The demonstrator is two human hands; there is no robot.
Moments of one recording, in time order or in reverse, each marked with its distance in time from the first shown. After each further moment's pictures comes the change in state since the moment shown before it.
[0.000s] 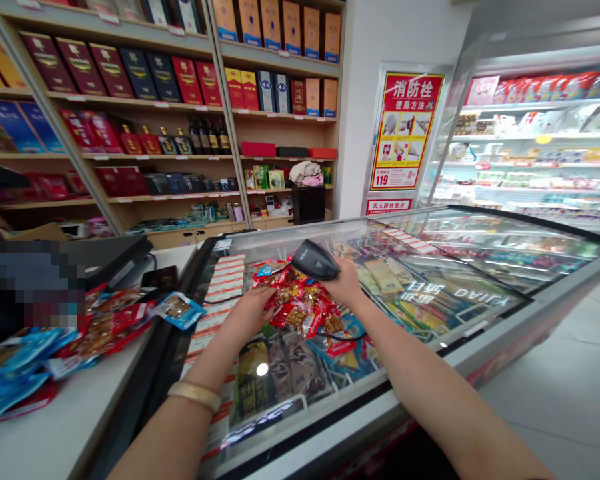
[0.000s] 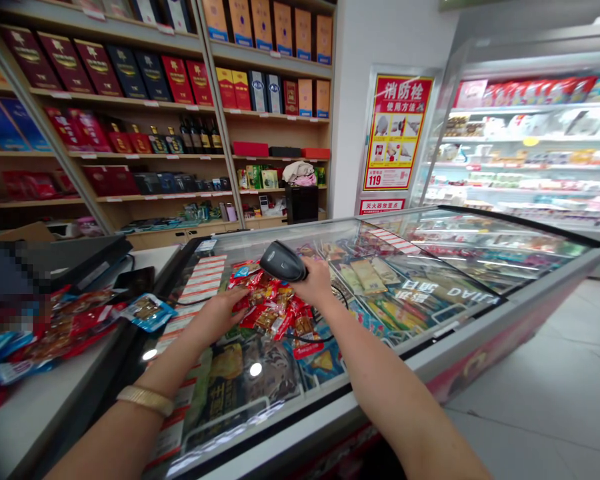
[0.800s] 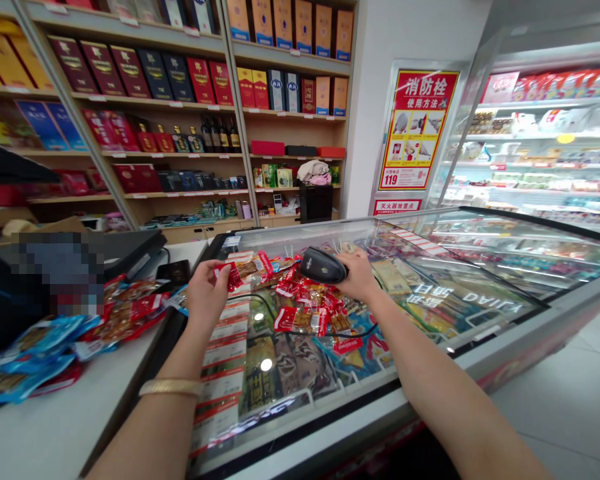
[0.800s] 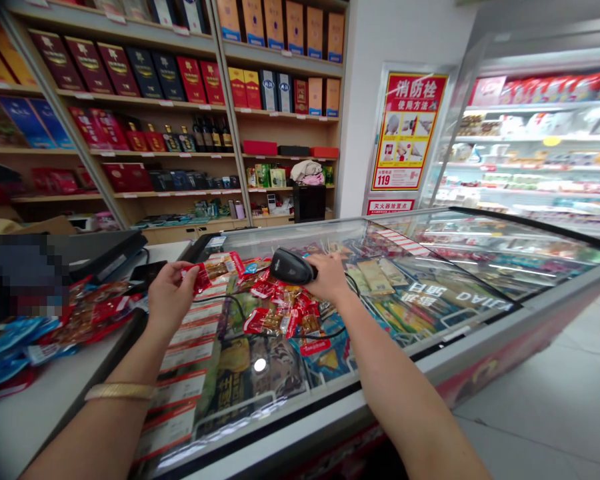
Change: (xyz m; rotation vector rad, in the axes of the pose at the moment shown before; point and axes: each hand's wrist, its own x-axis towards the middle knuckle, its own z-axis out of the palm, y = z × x) left_hand -0.010 -0.028 -0.054 -0.555 0.714 -0.444; right_hand 0.006 0.002 -0.022 -0.192 -0.152 -0.159
